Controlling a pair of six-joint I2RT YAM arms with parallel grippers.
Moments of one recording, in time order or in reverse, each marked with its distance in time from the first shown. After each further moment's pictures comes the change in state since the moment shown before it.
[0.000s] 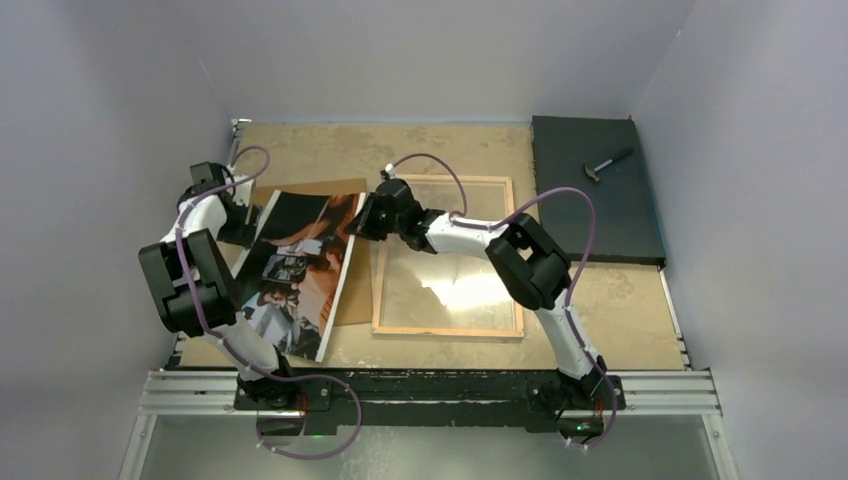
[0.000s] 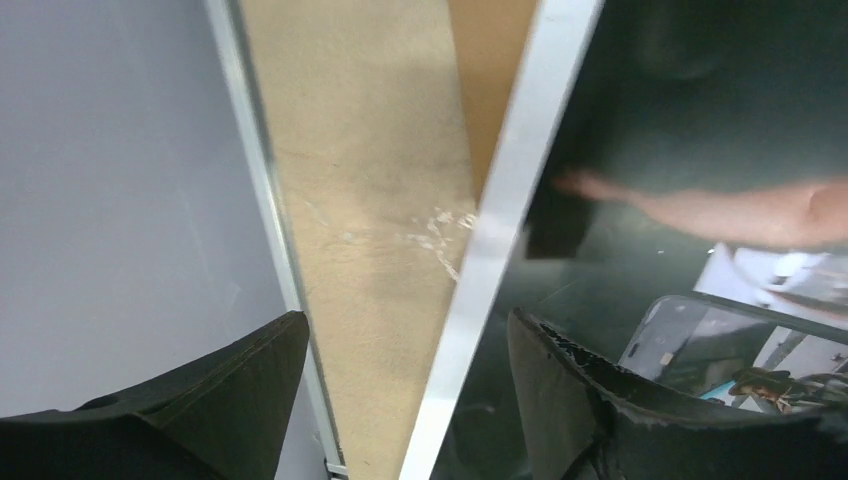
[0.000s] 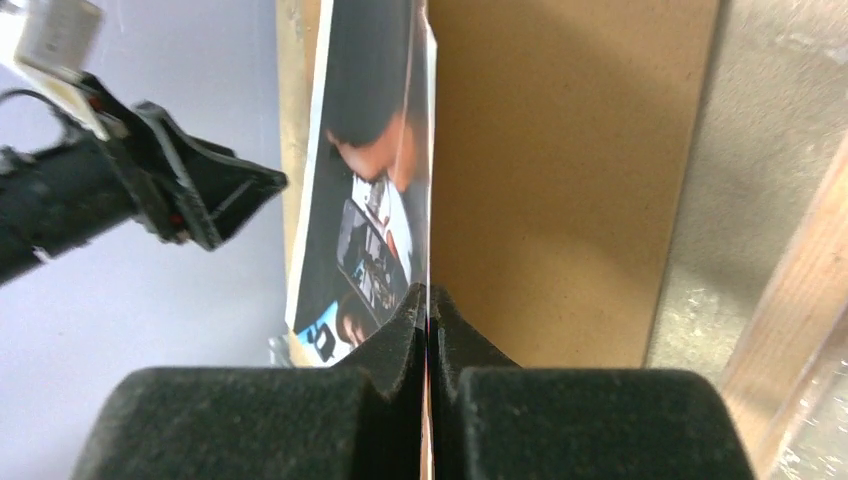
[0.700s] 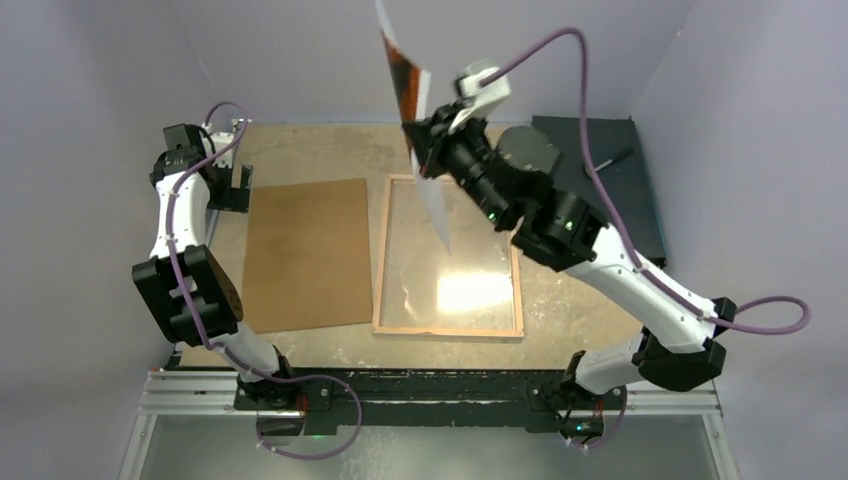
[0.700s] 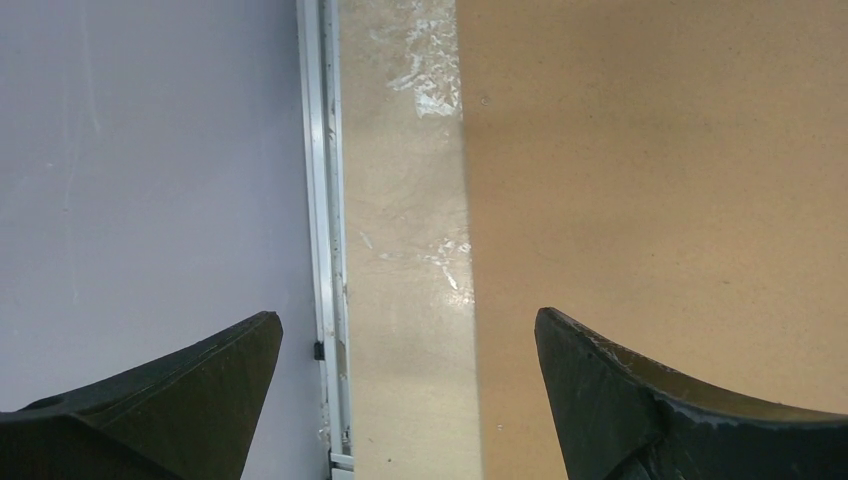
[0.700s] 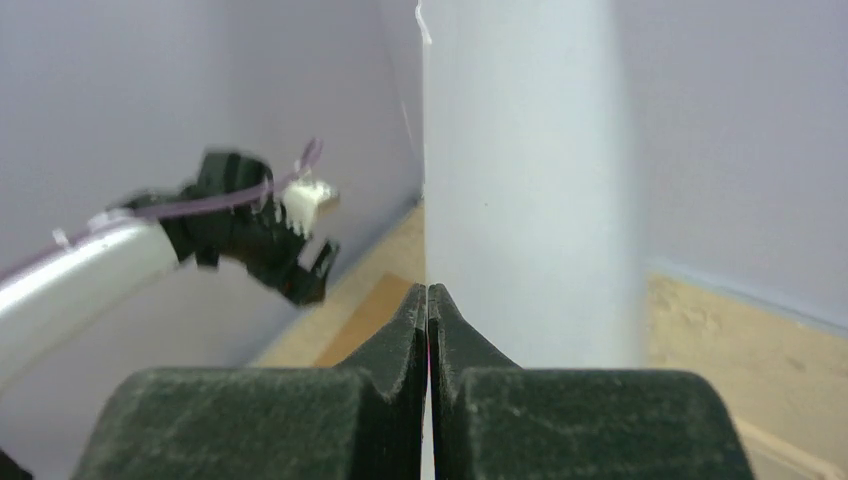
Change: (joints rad) left arm -0.005 -0.063 0.330 -0.241 0.098 -0.115; right arm 0.136 -0.785 0.261 -0.423 0.523 -0.934
